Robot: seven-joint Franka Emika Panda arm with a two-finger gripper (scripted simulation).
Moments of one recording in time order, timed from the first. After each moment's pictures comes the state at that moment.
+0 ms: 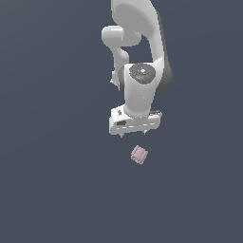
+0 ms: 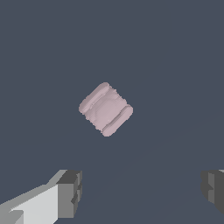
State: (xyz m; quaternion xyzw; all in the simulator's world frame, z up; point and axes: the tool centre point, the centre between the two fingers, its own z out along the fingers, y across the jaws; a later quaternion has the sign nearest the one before) arm 0.012 0.050 0.155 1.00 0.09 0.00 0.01
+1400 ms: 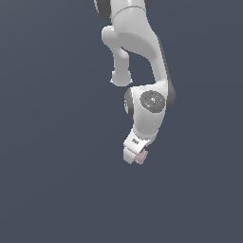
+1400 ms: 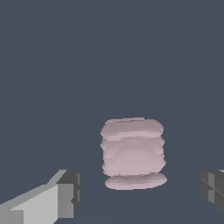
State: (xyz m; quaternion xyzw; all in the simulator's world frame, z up) arm 0.053 0.083 0.098 0.90 0.43 0.00 0.00
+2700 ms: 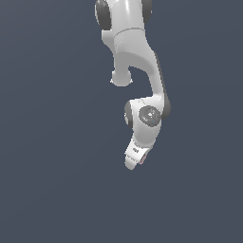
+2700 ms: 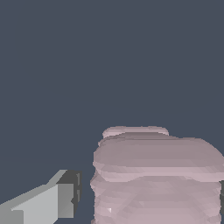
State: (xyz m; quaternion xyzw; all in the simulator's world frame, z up) arm 0.055 0.086 0.042 0.89 0.46 0.00 0.00
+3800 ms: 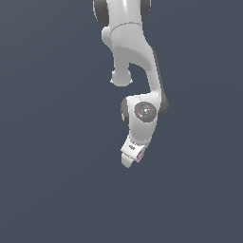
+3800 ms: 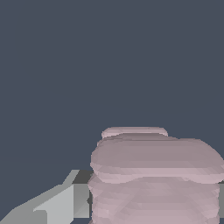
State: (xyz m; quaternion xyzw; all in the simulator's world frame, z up) arm 0.049 0.071 0.053 0.89 0.46 0.00 0.00
